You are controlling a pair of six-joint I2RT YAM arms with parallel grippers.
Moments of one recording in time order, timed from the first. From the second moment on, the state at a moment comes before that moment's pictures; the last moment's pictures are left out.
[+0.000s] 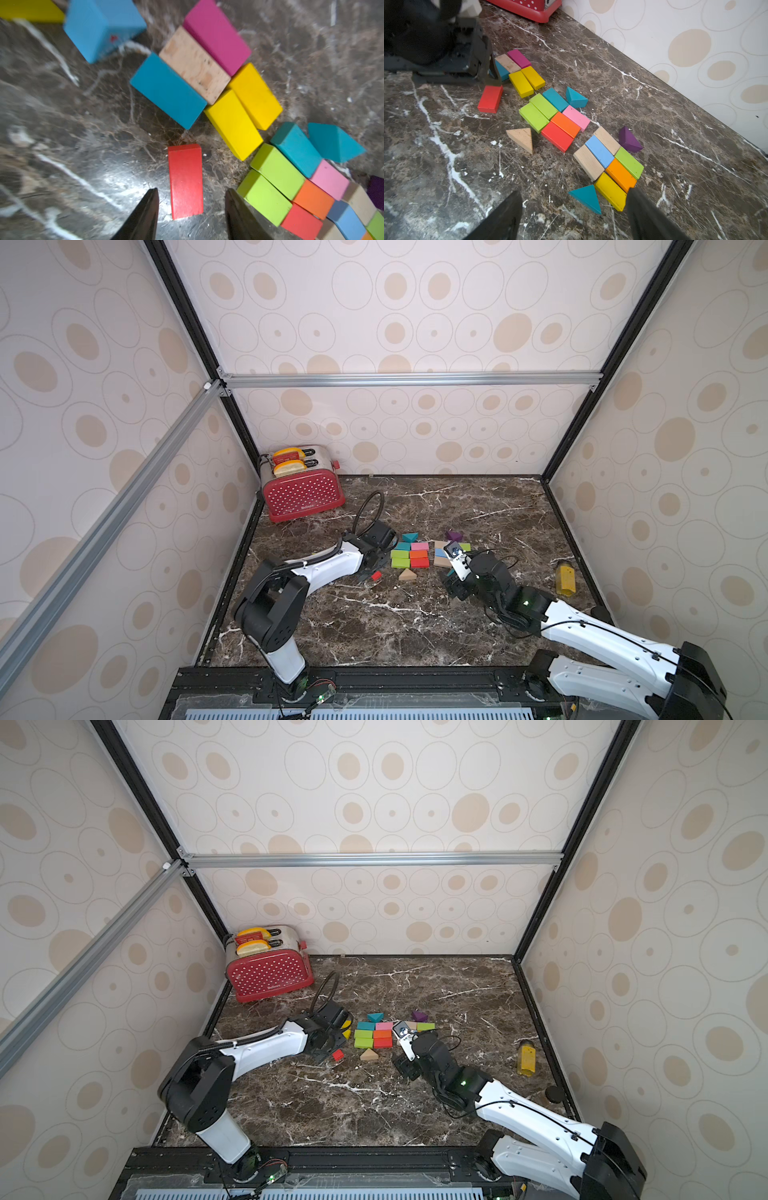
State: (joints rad) left arm -0.63 1.60 1.07 -0.63 -0.30 -1.20; right arm 0.92 1.01 0.62 -0.18 0.25 -0.12
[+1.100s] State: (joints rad) left arm -0.15 0.91 0.94 -0.94 -0.27 -0.56; right arm 1.05 2.10 1.51 -0.44 0.17 -0.30
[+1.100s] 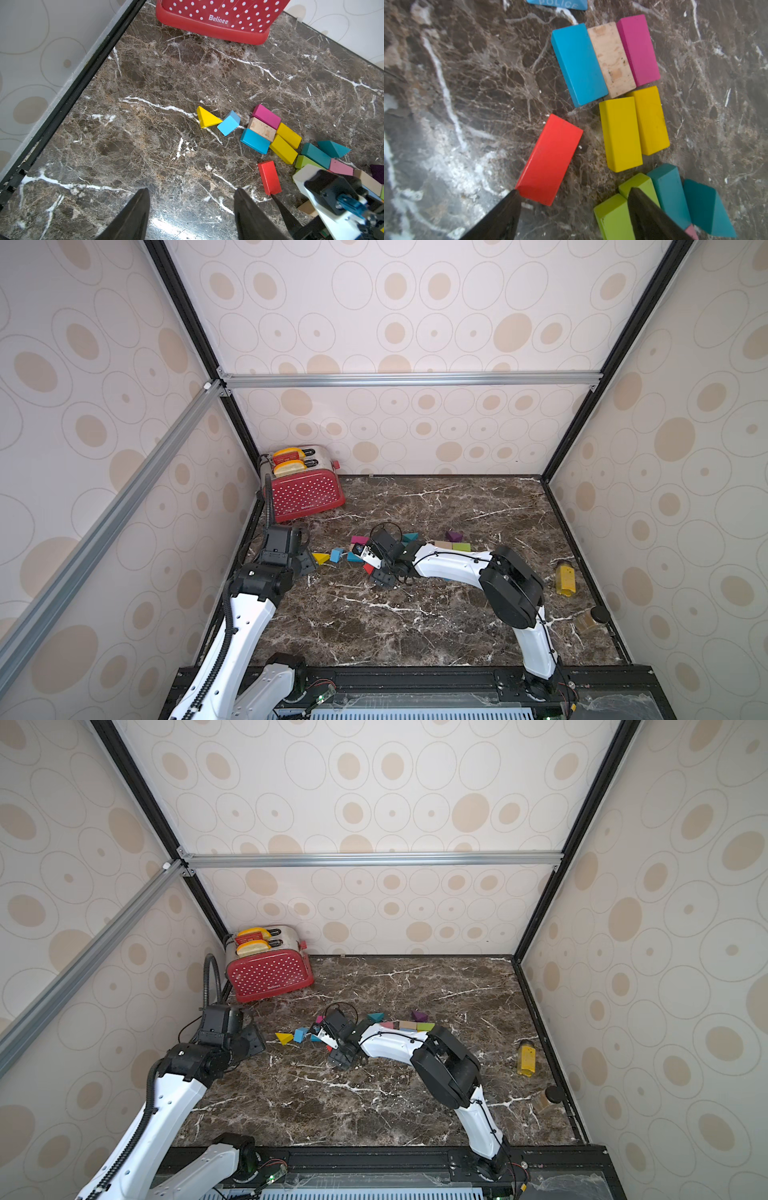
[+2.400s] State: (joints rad) left arm -0.15 0.90 0.92 -0.94 -0.28 -0.55; right arm 1.09 2.18 1.61 -0.49 0.23 -0.37
